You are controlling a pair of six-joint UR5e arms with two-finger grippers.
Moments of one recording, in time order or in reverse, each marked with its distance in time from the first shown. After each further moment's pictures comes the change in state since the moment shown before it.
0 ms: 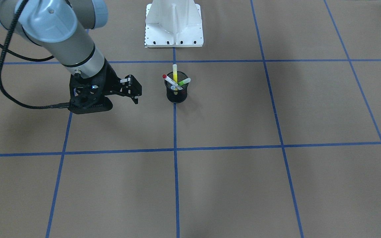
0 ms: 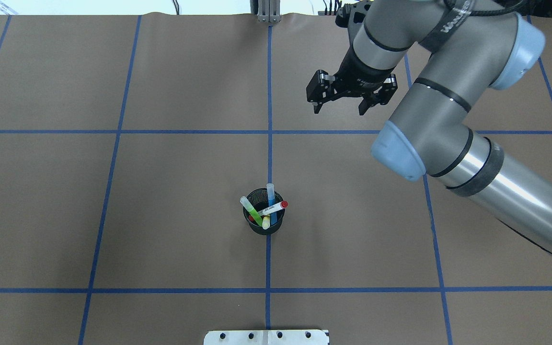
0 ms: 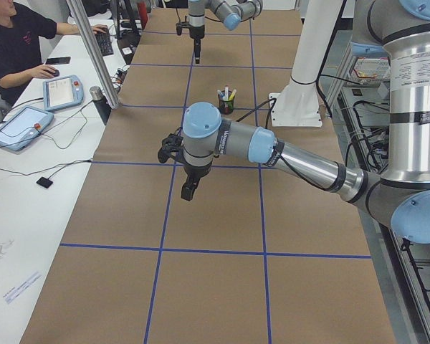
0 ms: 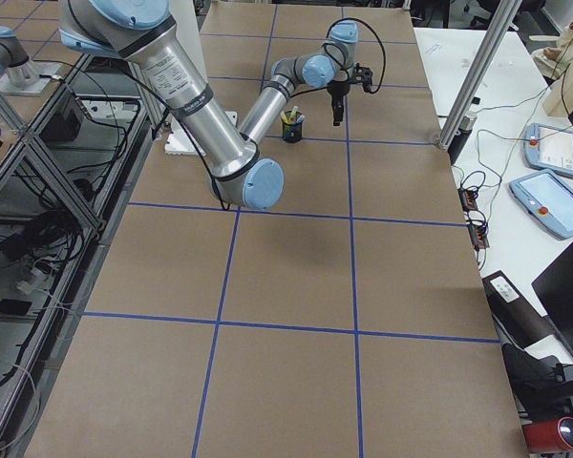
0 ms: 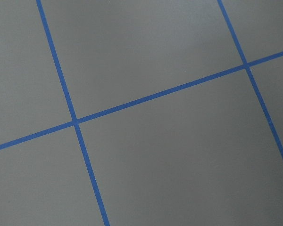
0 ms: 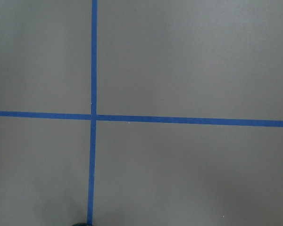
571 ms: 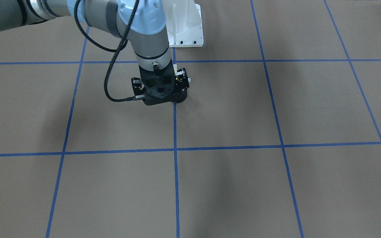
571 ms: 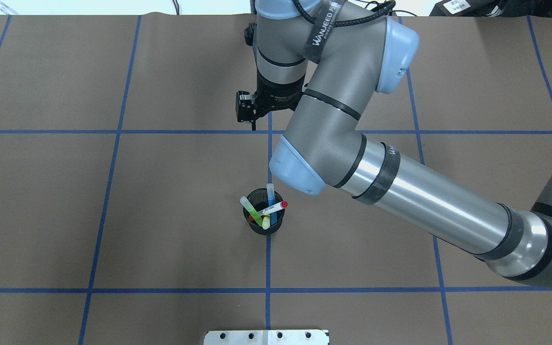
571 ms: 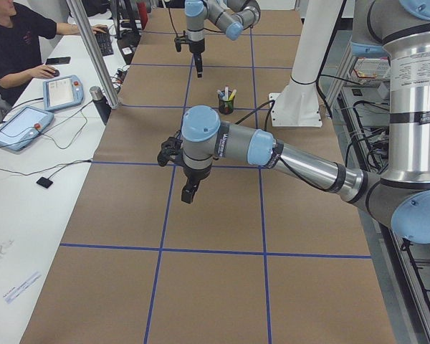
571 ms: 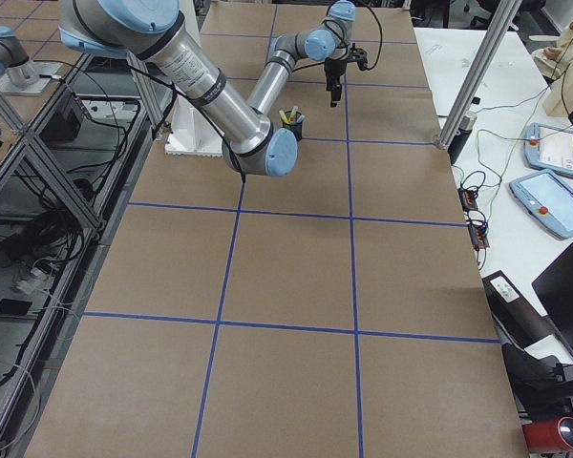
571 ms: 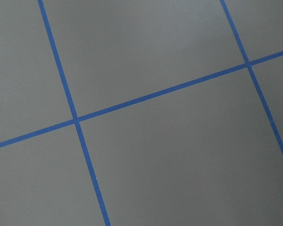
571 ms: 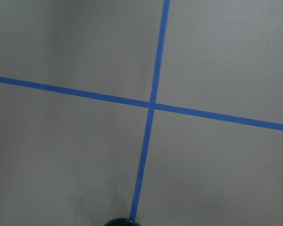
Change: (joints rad) left arm 0.000 0.000 0.014 0.000 0.000 0.000; right arm -0.082 0.243 -0.214 -0.103 -0.029 -0.081
